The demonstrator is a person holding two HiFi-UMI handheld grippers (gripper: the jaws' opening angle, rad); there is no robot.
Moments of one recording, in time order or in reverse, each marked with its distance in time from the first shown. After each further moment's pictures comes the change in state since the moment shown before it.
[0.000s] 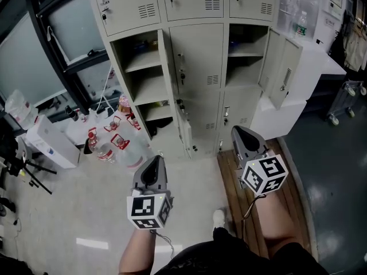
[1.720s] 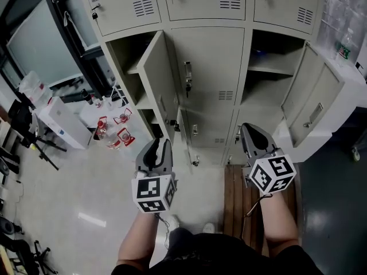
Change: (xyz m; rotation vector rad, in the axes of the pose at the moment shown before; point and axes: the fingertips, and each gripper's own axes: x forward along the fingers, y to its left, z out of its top) left arm 0.204 -0.007 0.014 0.033 0.006 0.249; right arm 0.146 -0.160 -0.015 0.062 0.016 0.182
